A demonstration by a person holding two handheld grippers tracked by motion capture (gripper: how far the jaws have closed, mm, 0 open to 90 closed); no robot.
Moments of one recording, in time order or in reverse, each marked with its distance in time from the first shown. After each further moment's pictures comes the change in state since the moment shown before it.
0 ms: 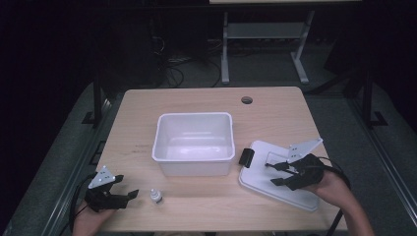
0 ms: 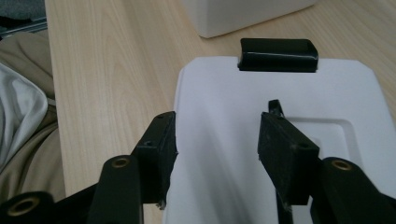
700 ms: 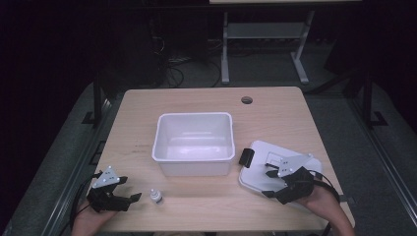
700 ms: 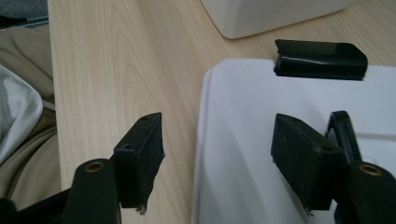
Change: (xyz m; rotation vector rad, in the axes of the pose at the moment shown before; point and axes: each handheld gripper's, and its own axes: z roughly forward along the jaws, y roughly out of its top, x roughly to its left) left arm -0.008 0.006 0.002 0.053 -0.066 0.058; right arm 0.027 -0.008 0.028 -0.034 -0.021 -0.033
